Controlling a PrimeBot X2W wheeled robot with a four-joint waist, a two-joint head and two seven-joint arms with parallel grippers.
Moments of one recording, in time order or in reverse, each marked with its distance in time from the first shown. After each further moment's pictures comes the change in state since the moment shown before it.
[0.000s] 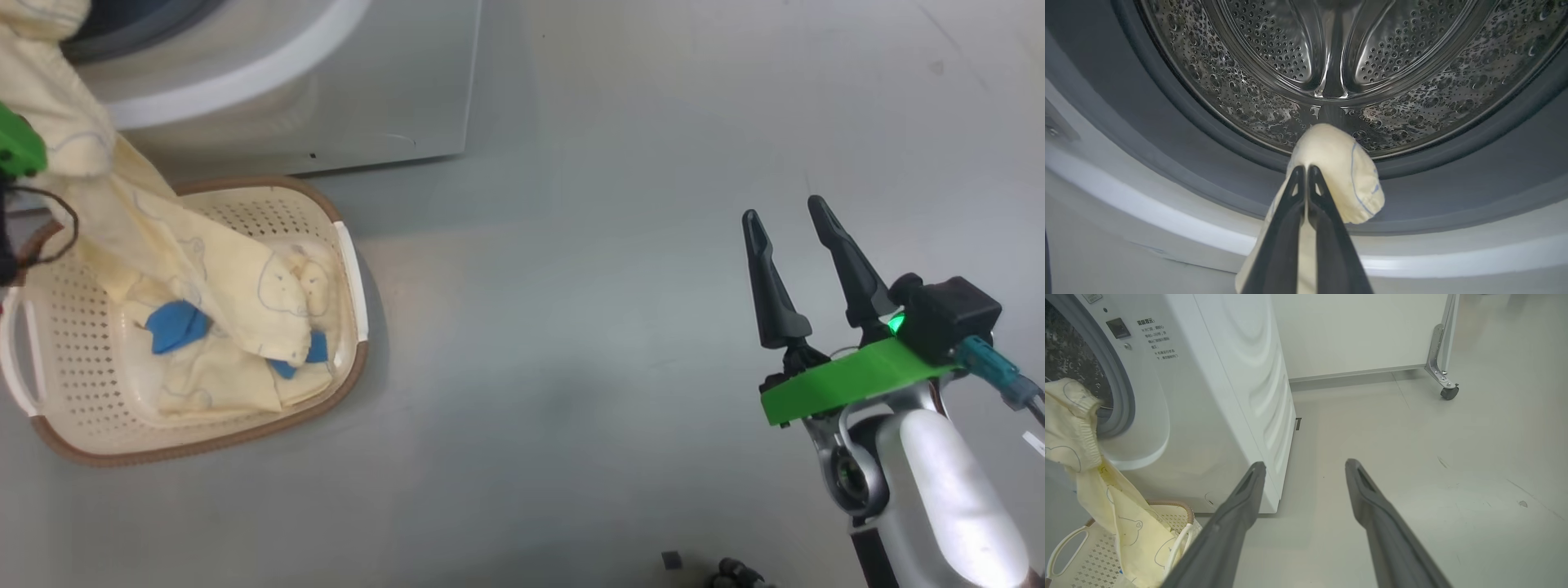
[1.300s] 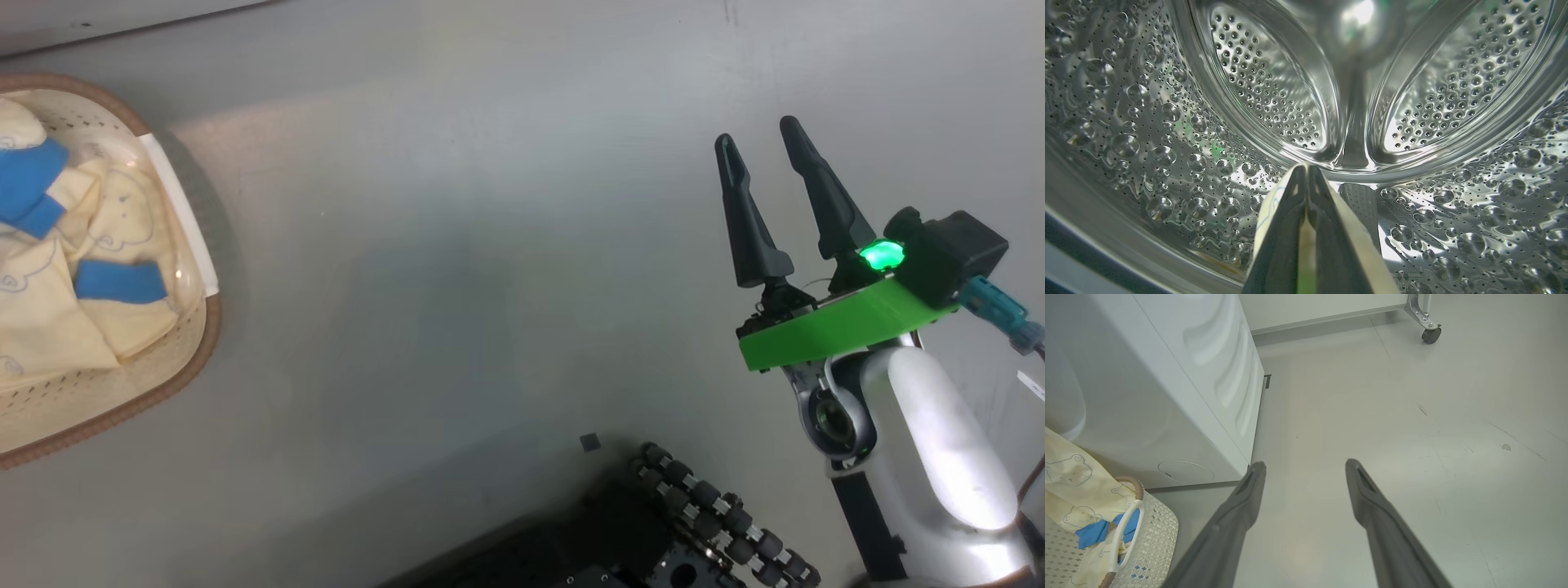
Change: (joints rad) left arm -0.539 0.226 -0.014 0.094 0.126 0.039 -0.074; right arm -0.143 0.000 0.075 0.018 0.114 0.000 -0.045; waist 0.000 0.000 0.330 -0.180
